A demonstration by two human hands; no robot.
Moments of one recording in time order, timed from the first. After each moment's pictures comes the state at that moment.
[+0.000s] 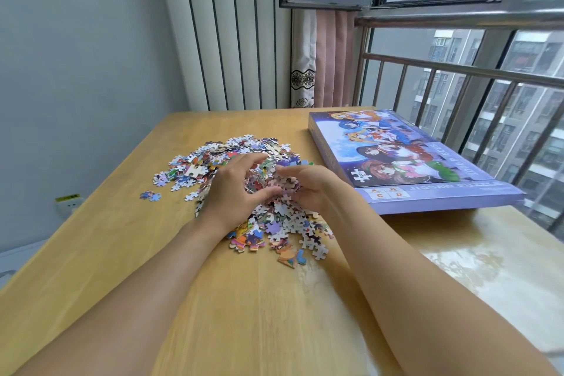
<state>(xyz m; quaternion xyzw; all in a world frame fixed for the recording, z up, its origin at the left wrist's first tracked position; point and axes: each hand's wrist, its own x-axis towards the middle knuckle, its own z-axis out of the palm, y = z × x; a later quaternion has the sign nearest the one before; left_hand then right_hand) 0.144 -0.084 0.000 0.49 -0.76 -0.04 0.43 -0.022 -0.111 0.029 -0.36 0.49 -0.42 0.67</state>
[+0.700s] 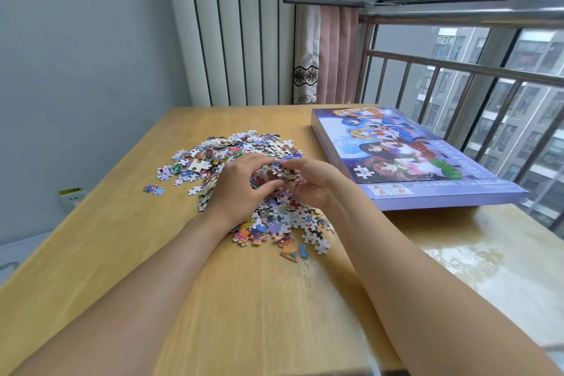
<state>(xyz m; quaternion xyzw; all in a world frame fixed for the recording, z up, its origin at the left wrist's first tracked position) 0.140 -0.083 0.001 0.47 -0.77 -0.03 0.44 -0.019 -0.110 0.032 -0.30 0.44 -0.45 0.72</state>
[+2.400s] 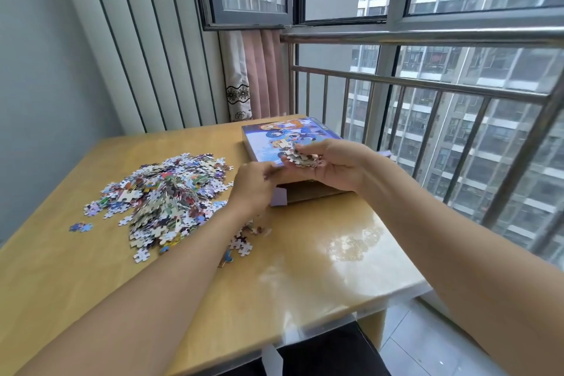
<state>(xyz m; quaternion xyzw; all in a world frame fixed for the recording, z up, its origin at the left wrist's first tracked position) -0.016 -0.082 0.037 0.44 -0.77 -0.19 0.42 -0.185 -0.021 0.121 -0.31 0.38 -0.50 0.71</state>
